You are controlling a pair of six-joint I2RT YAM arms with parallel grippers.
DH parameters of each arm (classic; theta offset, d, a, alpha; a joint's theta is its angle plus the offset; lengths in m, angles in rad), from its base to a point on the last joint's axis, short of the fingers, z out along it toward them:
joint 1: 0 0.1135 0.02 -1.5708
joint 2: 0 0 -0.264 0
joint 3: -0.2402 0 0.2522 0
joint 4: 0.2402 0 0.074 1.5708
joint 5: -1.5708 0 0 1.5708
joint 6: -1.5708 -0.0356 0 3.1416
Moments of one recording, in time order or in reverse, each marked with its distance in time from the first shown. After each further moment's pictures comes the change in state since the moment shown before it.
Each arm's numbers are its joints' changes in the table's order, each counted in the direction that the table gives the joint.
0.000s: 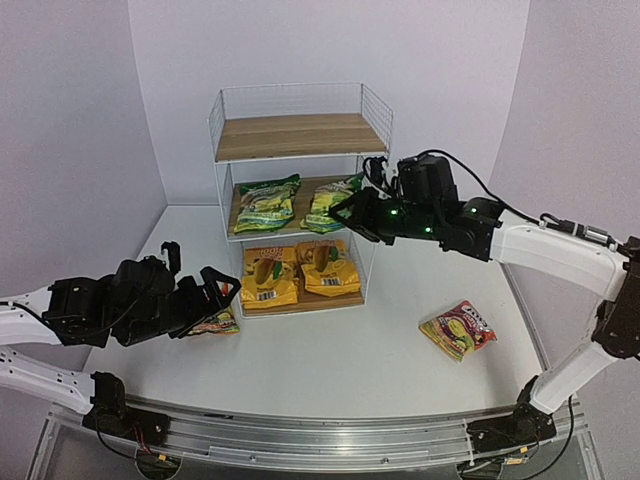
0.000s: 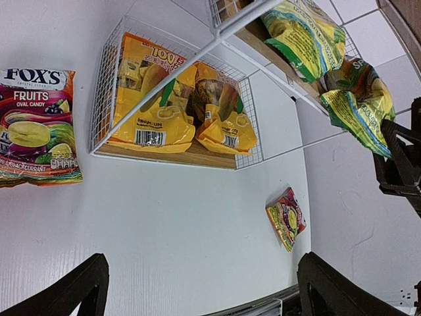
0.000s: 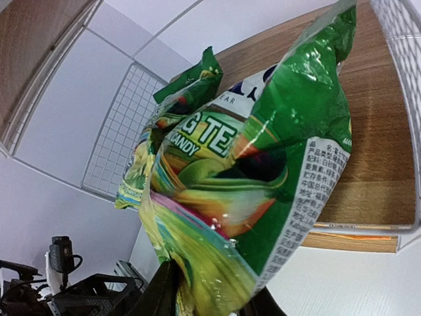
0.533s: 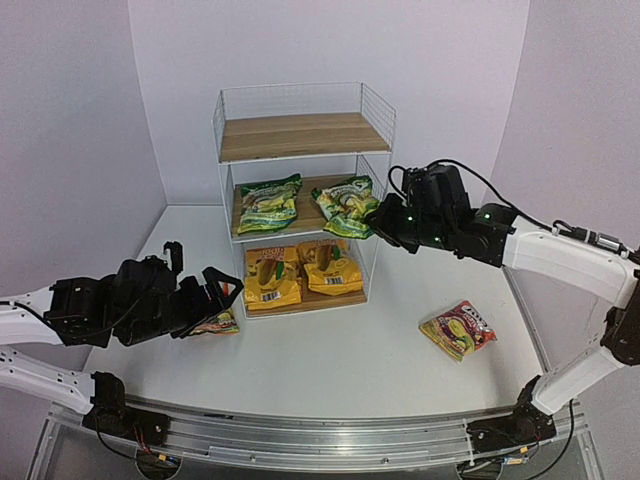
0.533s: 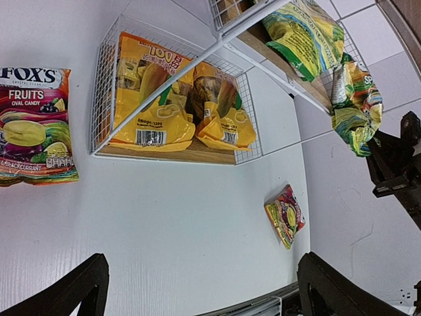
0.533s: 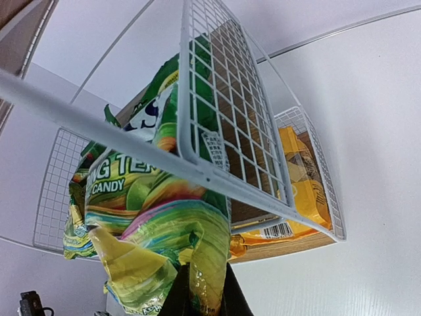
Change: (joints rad) left arm 0.000 0.009 0.000 -0.016 -0.011 -0.008; right arm -0.023 -0.079 0.085 0.093 -0.251 -0.107
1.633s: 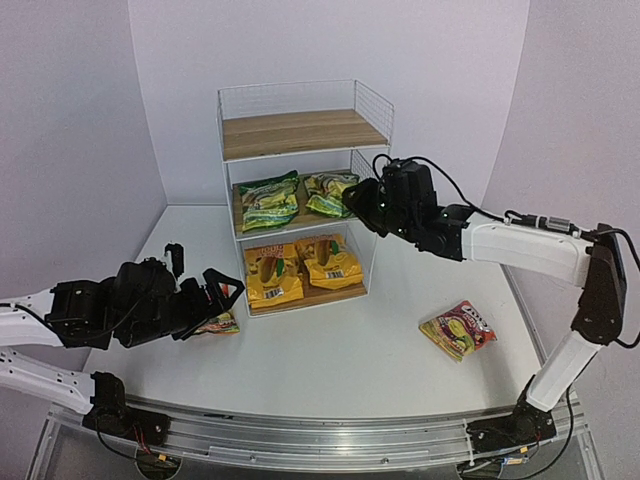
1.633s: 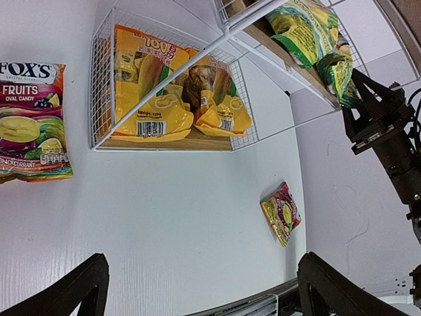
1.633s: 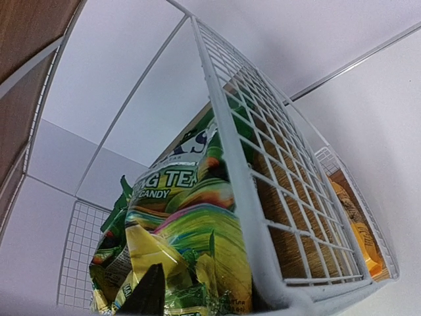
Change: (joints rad) left arm 0.000 -0.010 0.023 -0.032 -0.015 0.001; right arm -0.012 0.221 -0.089 -0.298 -0.098 -0.078
